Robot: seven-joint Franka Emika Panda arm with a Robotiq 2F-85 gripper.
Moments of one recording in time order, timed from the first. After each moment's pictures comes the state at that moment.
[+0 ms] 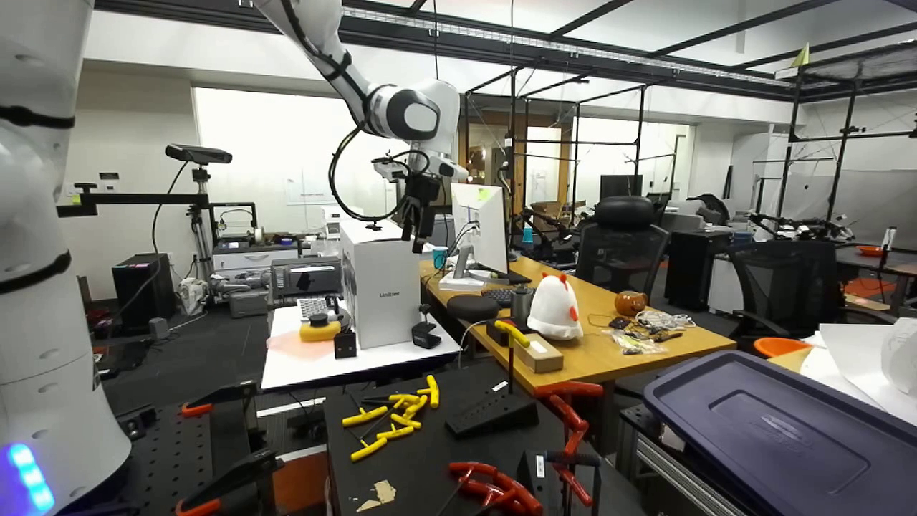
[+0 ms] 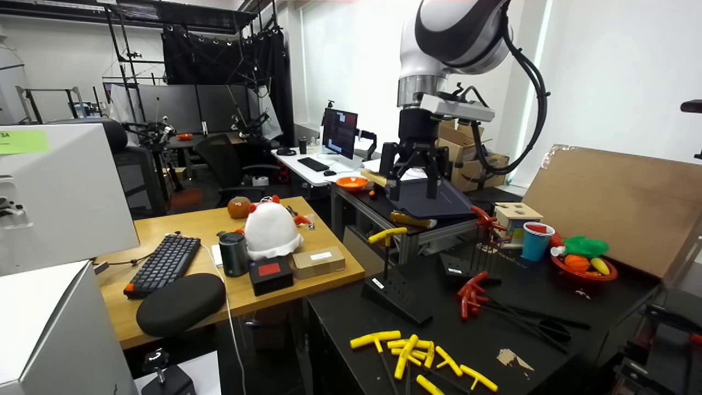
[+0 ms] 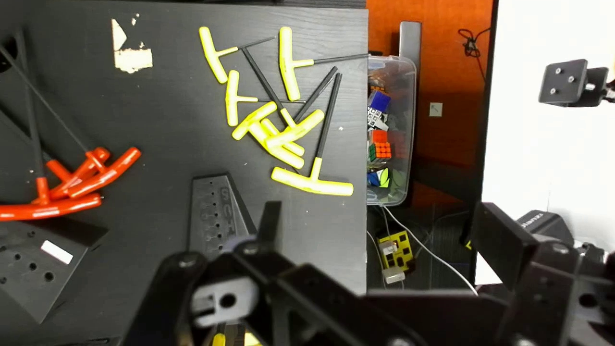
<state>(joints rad) 0.12 0.29 0.11 -1.92 0.20 2.11 0.30</state>
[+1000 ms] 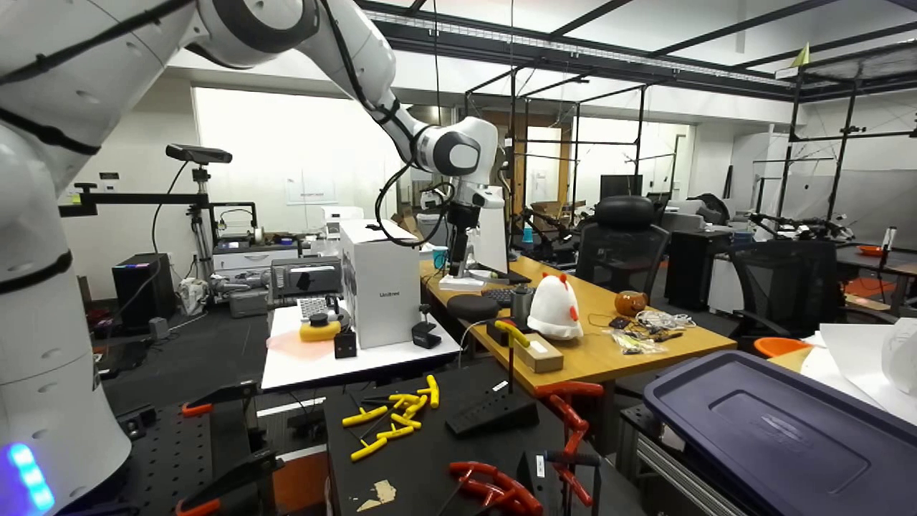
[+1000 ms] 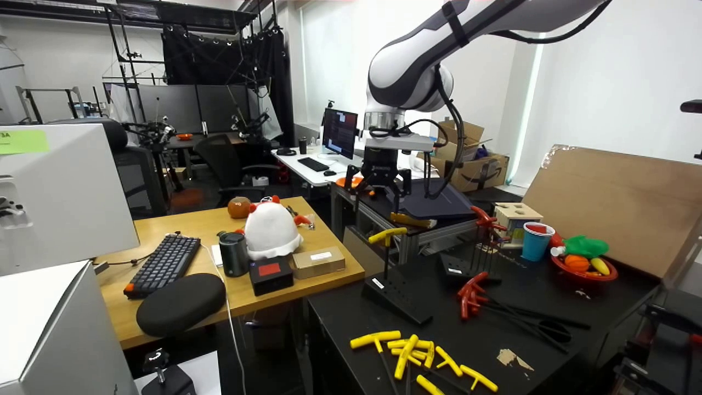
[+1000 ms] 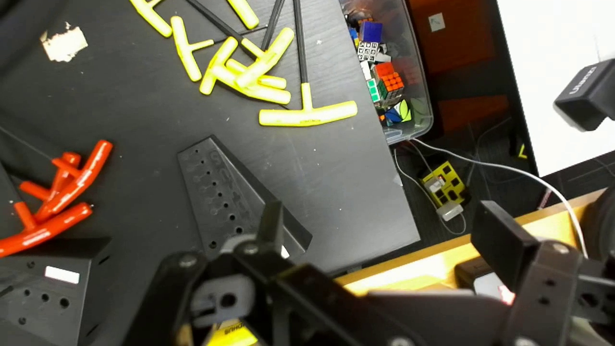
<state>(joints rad) 0.15 0.65 0.04 -1.54 0.20 2.11 0.61</state>
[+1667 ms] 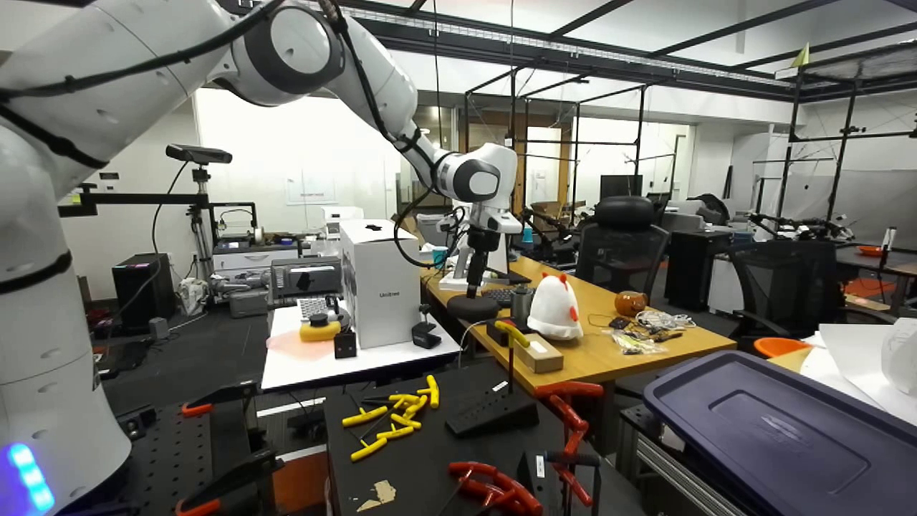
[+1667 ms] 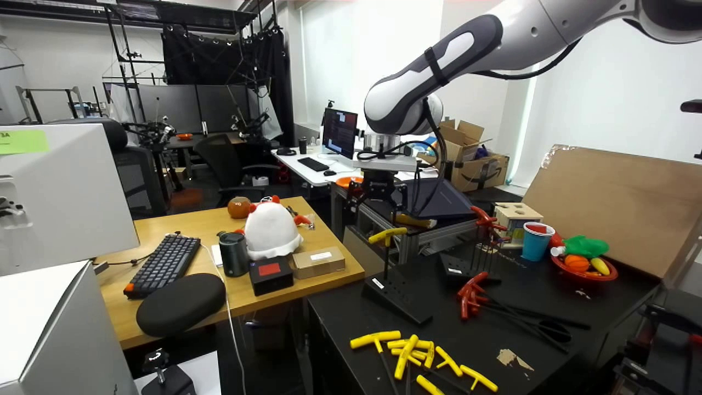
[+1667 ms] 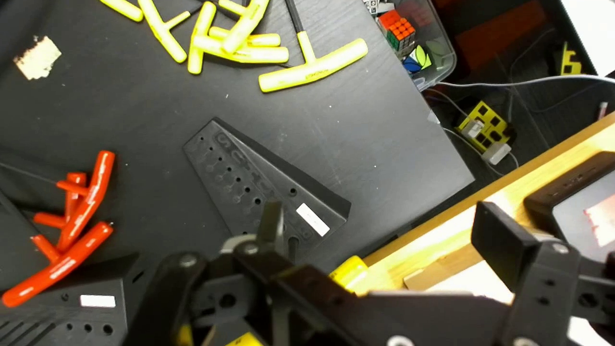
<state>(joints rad) 0.14 0.81 -0.01 -1.39 0.20 2.14 0.81</state>
